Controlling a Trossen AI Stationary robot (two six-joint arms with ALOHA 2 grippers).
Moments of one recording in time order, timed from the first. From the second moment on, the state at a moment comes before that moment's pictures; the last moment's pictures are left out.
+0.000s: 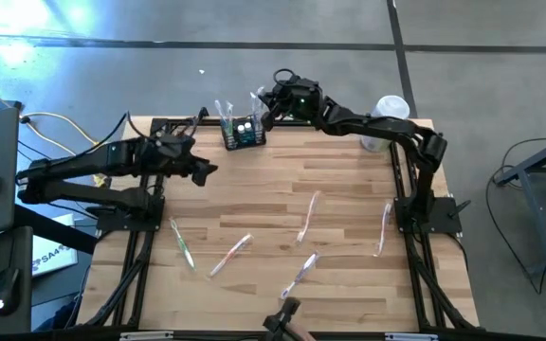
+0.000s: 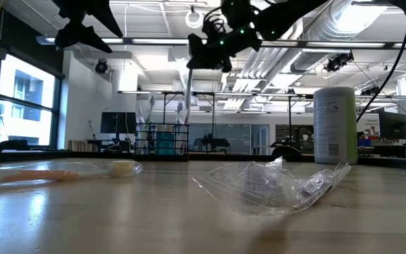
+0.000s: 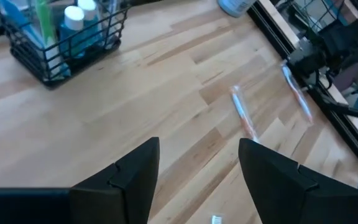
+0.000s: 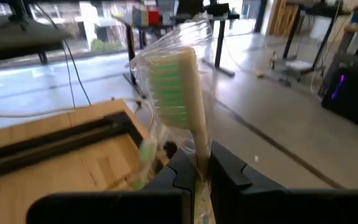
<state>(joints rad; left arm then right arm) 0.19 0.81 0.95 -0.75 -0.19 -0.79 -0.49 1.89 1.51 0.20 0.07 0.00</state>
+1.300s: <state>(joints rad) 0.28 0.93 0.95 -0.72 0.03 -0.74 -0.49 2.06 1.50 0.24 -0.03 0.16</state>
